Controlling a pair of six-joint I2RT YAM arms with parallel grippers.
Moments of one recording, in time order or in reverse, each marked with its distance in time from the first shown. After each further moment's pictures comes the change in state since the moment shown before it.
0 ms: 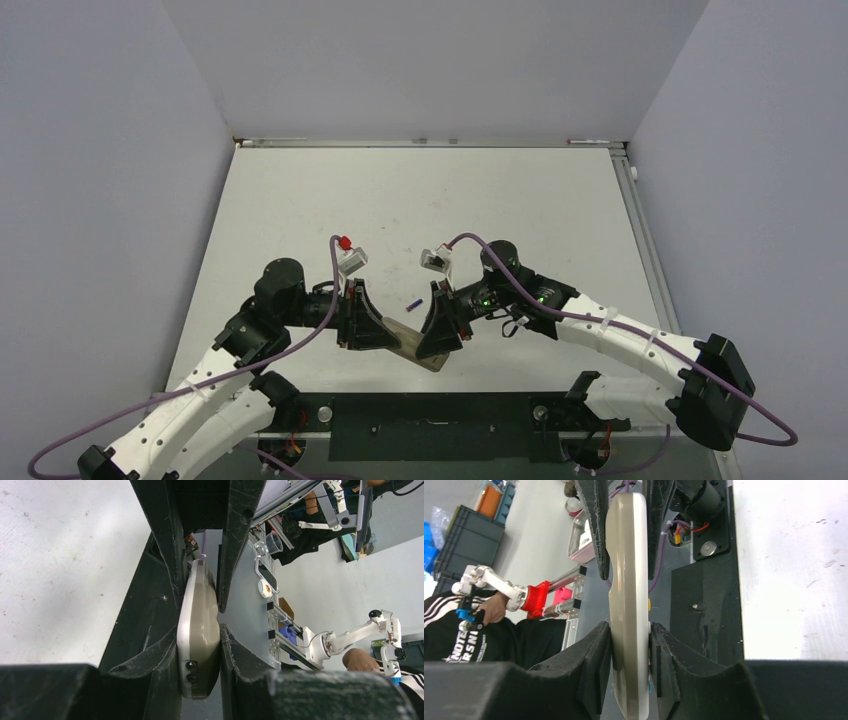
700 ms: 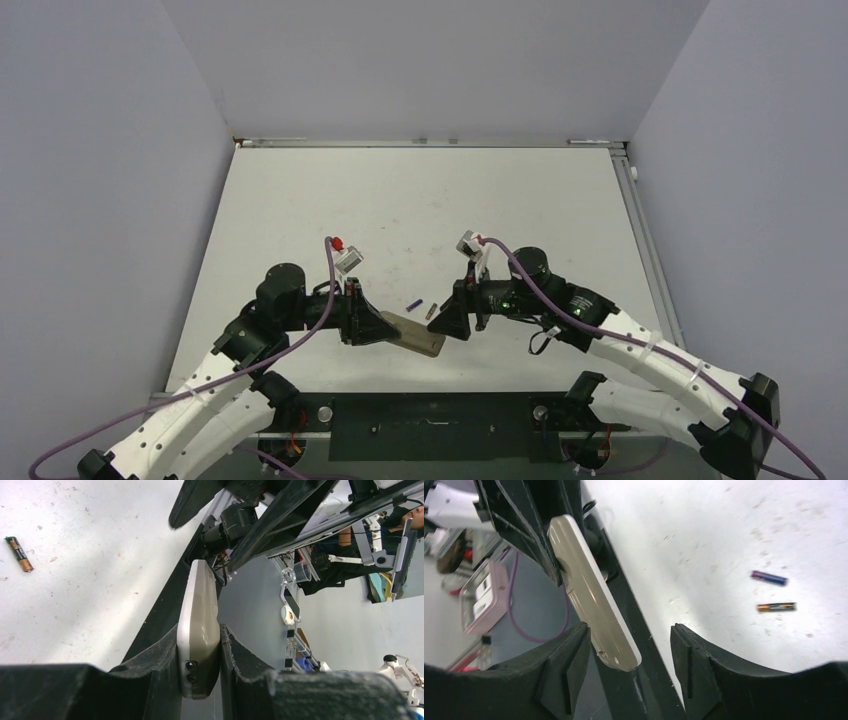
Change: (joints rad) left arm -0.003 -0.031 -0.027 -0.066 -0.185 -0.002; right arm -0.022 -0.185 0.006 -0.274 0.468 -0.132
